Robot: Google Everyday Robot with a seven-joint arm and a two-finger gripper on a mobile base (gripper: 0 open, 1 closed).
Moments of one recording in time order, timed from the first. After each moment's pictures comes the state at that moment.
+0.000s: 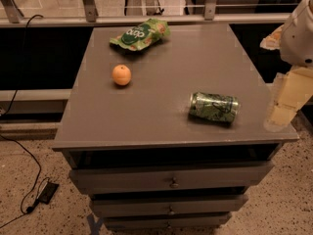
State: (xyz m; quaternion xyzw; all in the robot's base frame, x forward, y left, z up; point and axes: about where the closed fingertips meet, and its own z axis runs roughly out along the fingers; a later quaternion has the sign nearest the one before) arm 0.438 -0.217 0.976 -0.60 0.78 -0.03 0.16
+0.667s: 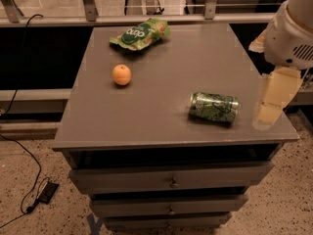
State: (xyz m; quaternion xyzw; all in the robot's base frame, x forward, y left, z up) arm 0.448 -0.205 0.965 -0.61 0.78 -0.03 0.14
